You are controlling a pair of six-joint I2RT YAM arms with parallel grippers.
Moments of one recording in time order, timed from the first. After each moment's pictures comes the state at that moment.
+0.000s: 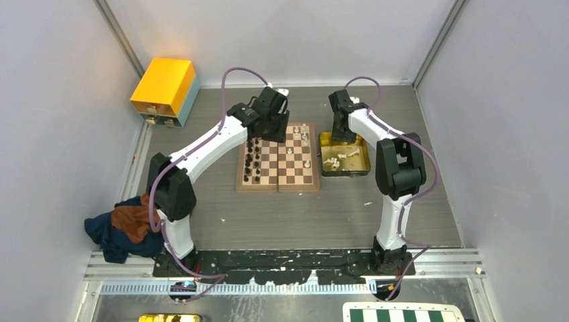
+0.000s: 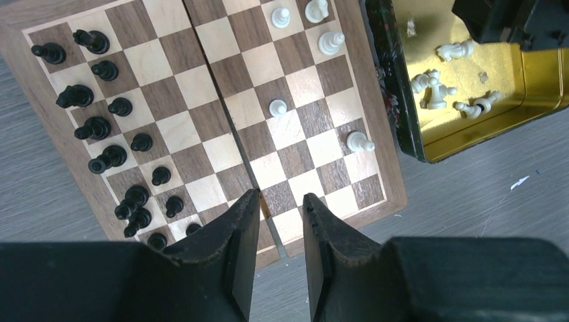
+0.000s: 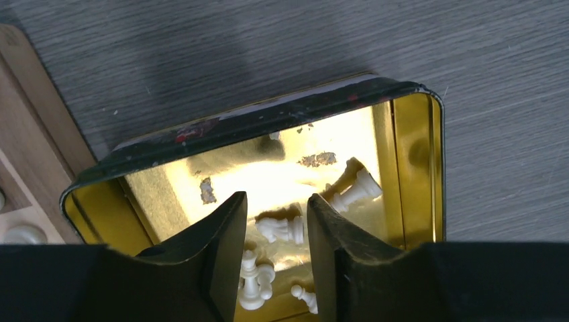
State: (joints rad) left arm -0.69 1.87 1.75 -0.75 -0.08 -0.38; right arm 0.27 1.98 1.52 -0.69 0.33 0.40
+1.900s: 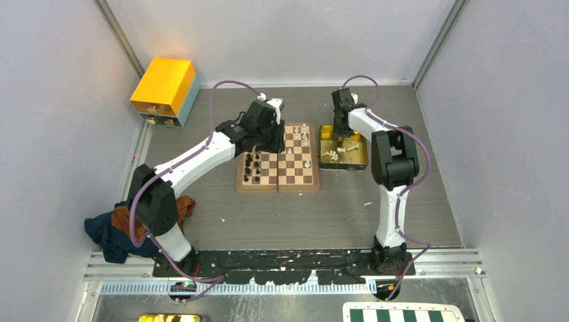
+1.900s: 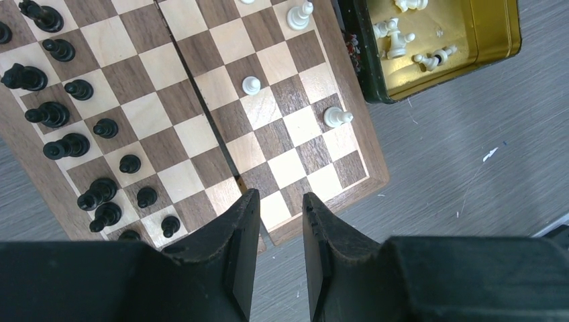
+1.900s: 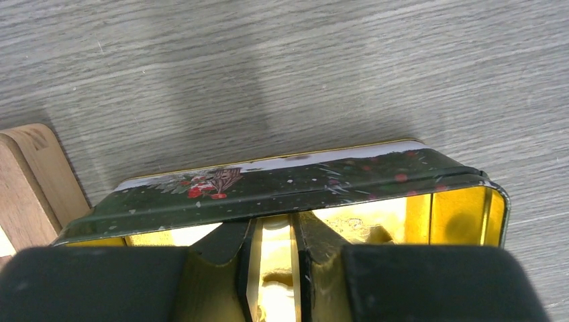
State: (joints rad) left arm -0.69 1.68 1.43 -0.51 0.01 -0.39; right arm 0.21 2.13 1.58 -0.50 0.26 0.32
